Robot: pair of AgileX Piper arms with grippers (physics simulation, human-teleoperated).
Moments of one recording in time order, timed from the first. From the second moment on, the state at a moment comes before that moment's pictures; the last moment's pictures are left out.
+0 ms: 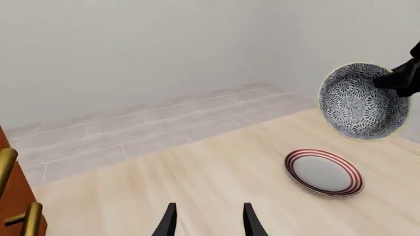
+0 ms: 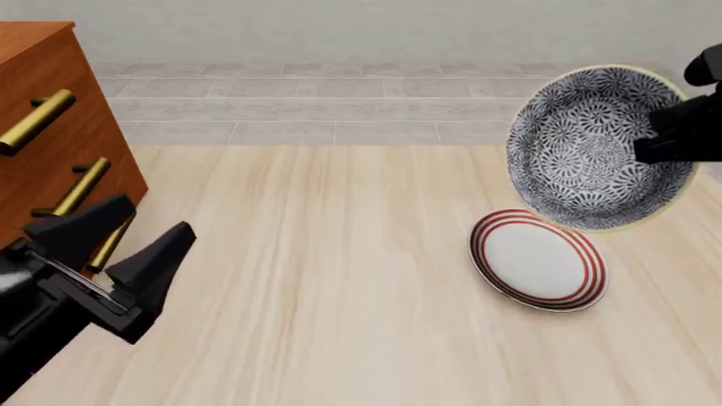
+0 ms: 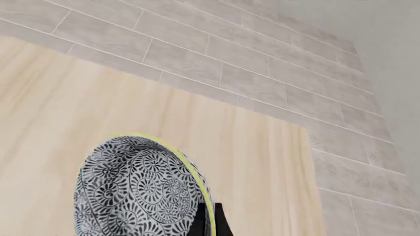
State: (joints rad) left arm -0.49 0.58 -0.19 -0.37 0.01; right arm -0.05 1.03 -0.91 0.42 -0.36
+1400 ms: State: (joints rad) left arm -0.97 1.06 -0.63 -0.43 -0.09; right arm 0.18 1.04 -0.88 0.34 -0.38
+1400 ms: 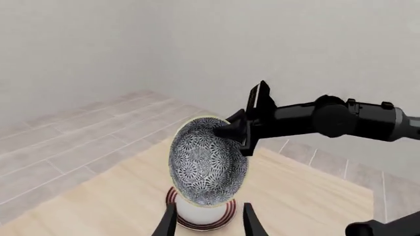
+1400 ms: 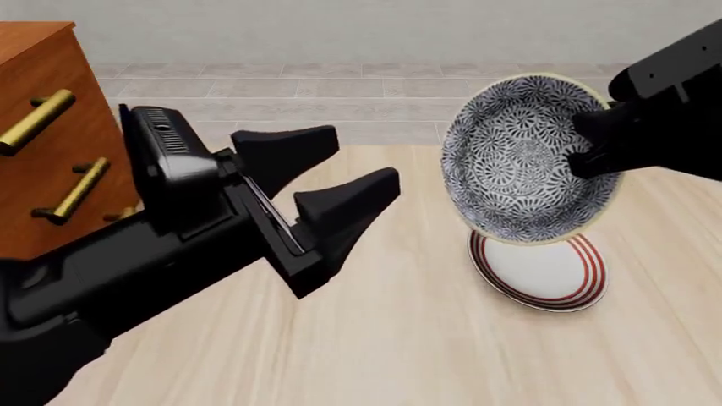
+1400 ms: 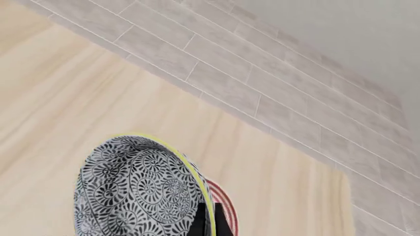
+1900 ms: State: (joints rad) left arm -0.96 1.13 -0.69 -0.44 -0.12; right arm 0.26 1.02 -0.88 0.35 -0.38
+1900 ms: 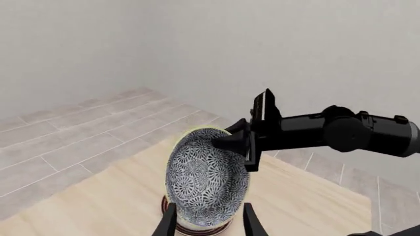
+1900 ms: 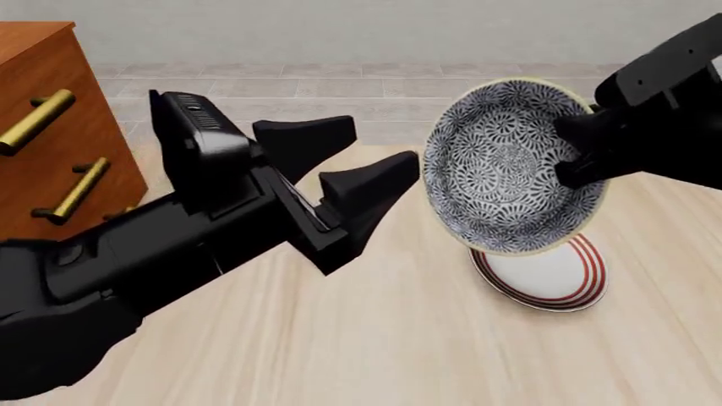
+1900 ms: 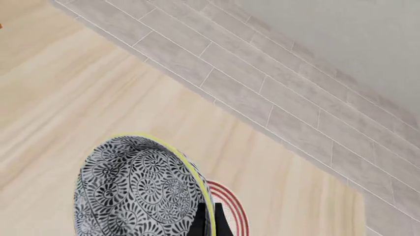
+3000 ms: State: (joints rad) left arm -0.88 1.29 -0.73 -0.51 -0.16; right arm 0.31 0.91 -0.82 0.40 -0.37
